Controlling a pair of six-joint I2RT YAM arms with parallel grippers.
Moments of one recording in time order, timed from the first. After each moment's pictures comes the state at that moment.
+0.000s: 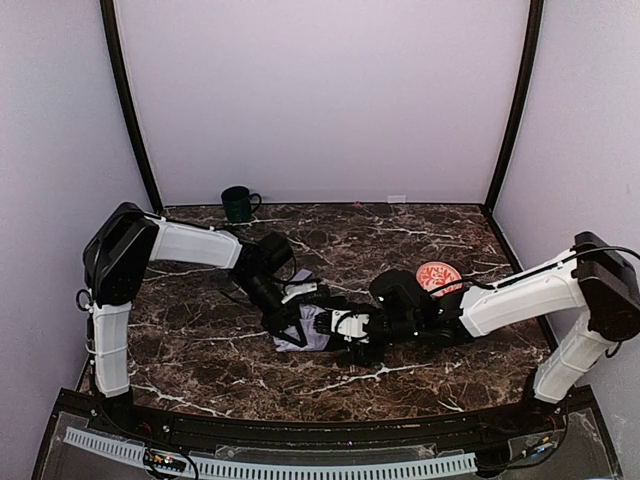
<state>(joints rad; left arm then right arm) -0.70 2.07 1.37 -0.75 0.75 0.59 1.05 1.56 0.75 0.11 -0.18 -0.49</state>
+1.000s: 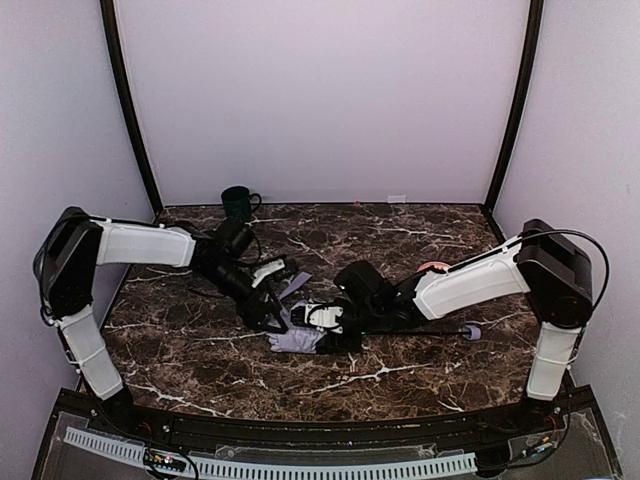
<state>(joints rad) -0.61 1.84 1.16 -0.59 0.75 0.44 1.03 1.87 1.04 -0.04 -0.16 -0.57</state>
